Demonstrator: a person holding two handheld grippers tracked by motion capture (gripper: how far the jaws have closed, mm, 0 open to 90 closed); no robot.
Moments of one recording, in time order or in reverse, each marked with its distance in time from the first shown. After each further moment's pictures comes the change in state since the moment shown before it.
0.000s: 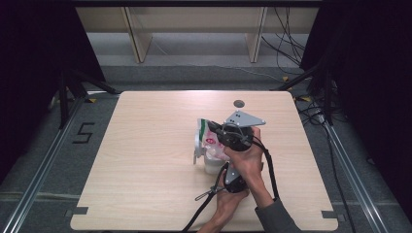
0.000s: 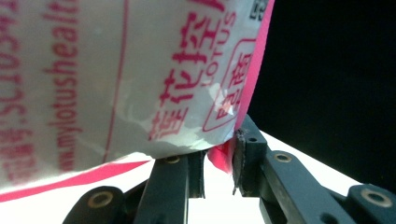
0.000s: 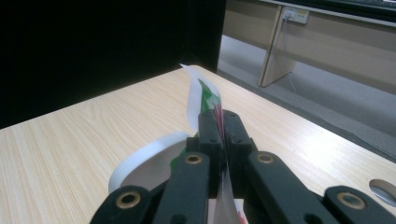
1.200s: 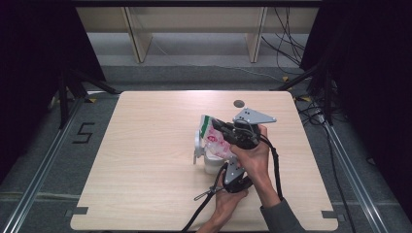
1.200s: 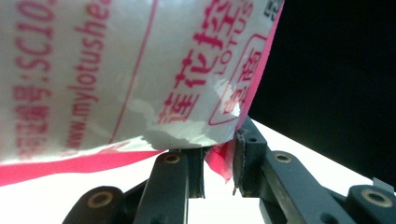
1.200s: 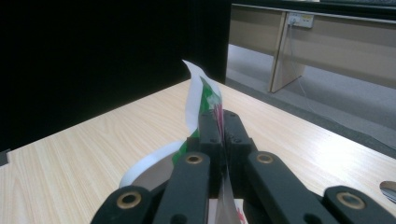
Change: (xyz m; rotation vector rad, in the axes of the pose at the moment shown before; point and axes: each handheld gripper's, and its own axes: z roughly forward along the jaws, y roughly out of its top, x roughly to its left) left arm 0.003 -0.001 -0.002 0.029 0.000 0.011; right arm -0.010 0.003 -0.013 -0.037 0.055 0.066
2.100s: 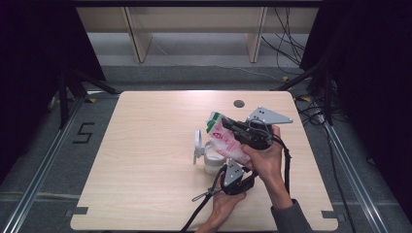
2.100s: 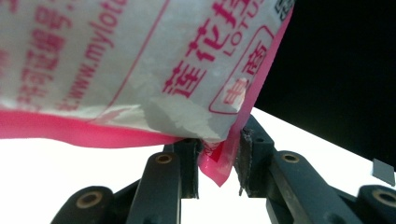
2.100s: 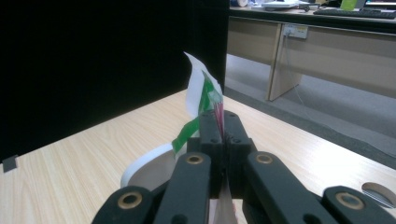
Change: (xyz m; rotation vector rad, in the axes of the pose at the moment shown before) left arm -0.001 -0.005 -0.005 0.007 -0.001 0.002; right arm -0.009 0.004 -0.030 -0.037 -0.004 0.038
